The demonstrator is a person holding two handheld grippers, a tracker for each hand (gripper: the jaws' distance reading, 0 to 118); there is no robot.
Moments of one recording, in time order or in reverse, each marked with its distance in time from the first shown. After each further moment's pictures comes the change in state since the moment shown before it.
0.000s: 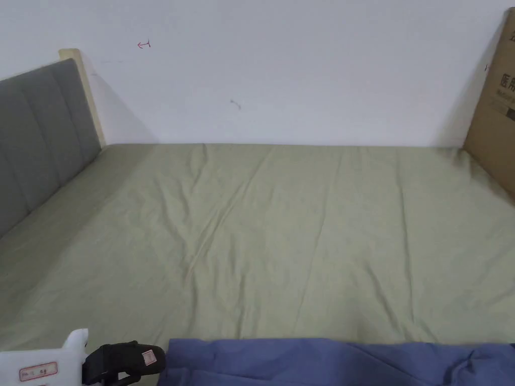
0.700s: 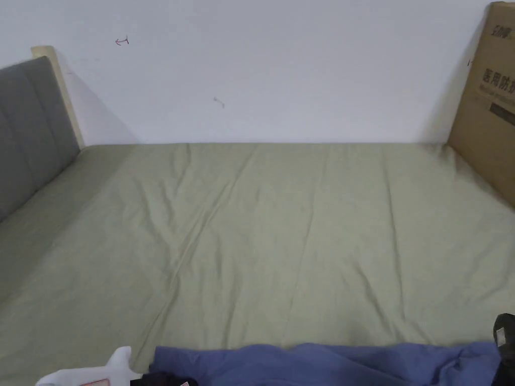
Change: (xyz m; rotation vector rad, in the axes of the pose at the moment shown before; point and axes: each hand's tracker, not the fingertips) left arm -0.003 -0.001 -0.097 -0.041 0.032 -0.077; right arm -0.034 -0.091 -0.047 -0.097 -0.069 0.005
